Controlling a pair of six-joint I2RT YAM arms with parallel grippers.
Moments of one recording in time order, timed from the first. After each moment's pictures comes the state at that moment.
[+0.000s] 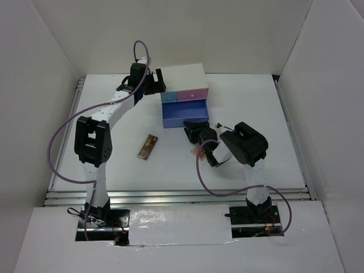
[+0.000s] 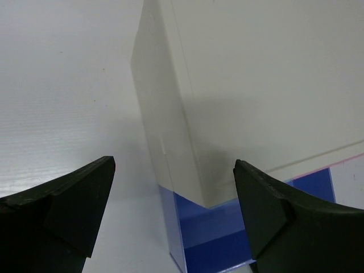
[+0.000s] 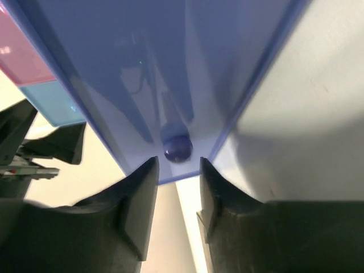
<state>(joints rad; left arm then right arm) -0.28 2.06 1.76 -0.19 0.01 -0.38 0.56 2.11 0.72 1.17 0.22 1.63</state>
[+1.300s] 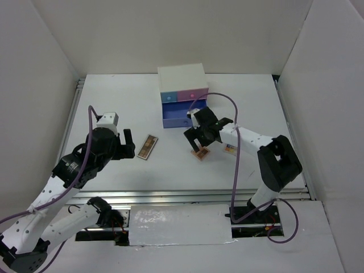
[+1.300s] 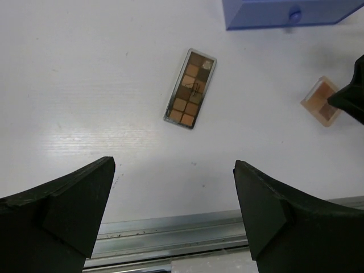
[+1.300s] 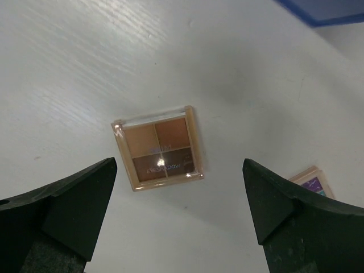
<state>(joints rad) -0.57 0.78 1.00 -0.83 -0.35 -0.45 0.59 1.63 1.09 -0.45 0.06 -0.01</state>
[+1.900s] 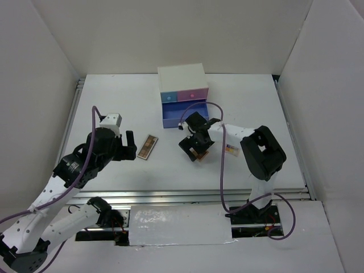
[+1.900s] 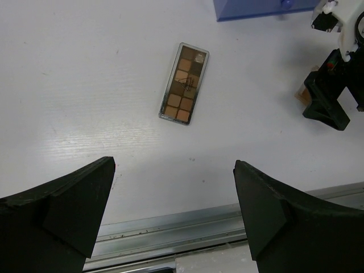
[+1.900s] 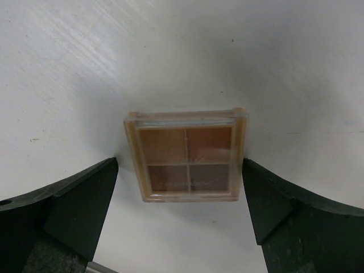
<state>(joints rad) -0.57 0.77 0.97 -0.84 -0.30 -0.39 0.63 1.84 1.17 -0.58 -0.04 -0.11</state>
